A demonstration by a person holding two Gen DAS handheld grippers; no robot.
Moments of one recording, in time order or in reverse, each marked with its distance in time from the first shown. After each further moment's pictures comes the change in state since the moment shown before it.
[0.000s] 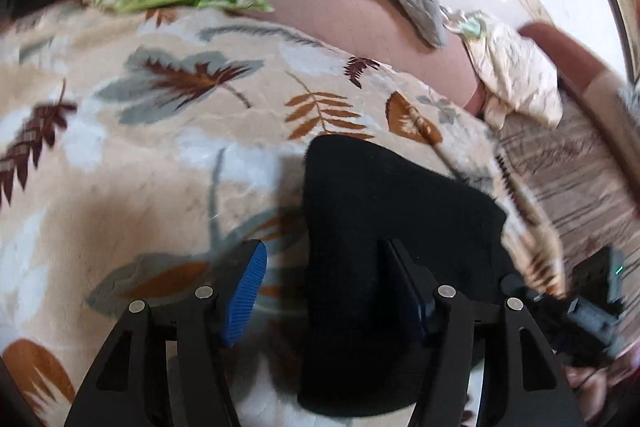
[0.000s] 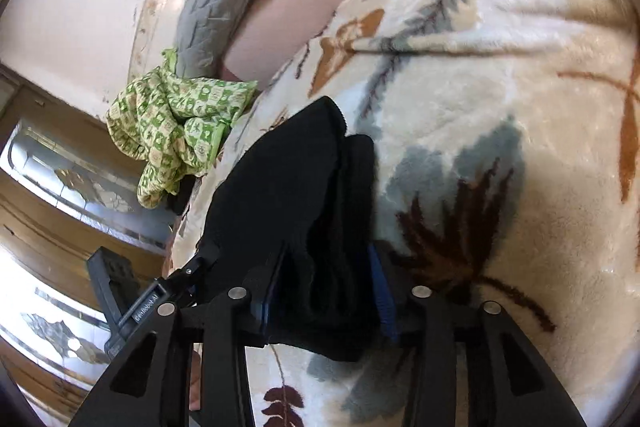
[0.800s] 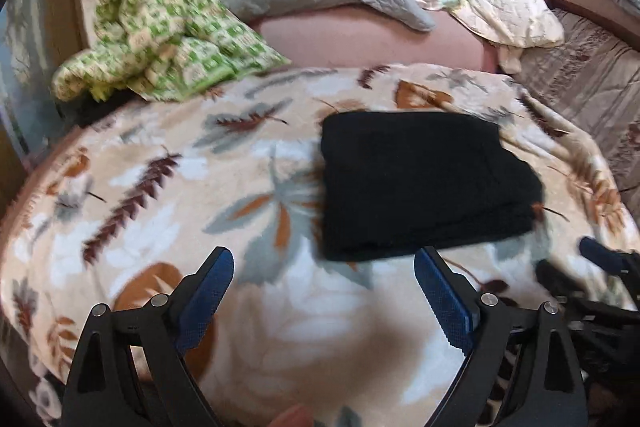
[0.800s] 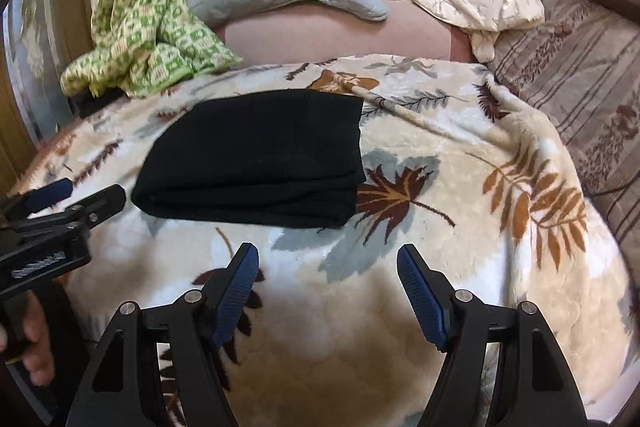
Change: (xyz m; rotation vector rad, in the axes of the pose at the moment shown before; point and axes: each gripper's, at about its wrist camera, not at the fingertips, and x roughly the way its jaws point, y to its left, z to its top) left arm -0.082 -0.119 -0.116 0.342 -0.129 0.364; right arm -0.048 0.093 -0.129 -0.539 -0.196 -0.577
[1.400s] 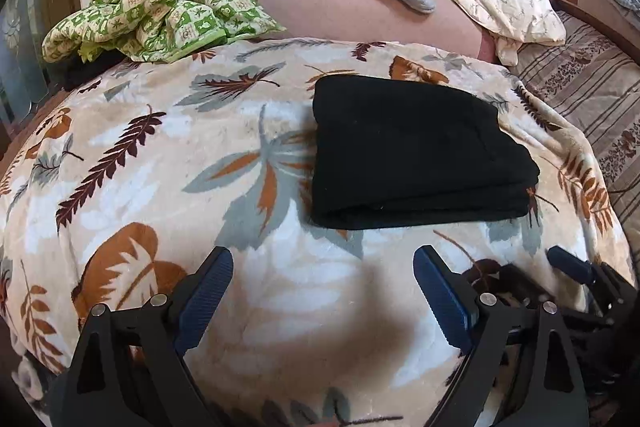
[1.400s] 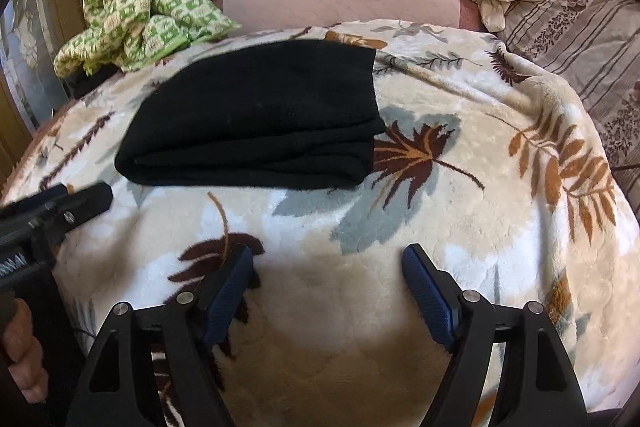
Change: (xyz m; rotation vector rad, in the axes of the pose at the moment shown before) left arm 0.021 0.014 -0.002 -0.062 0.076 -0.036; right arm 0.023 0.002 -0.010 0.034 0.090 0.034
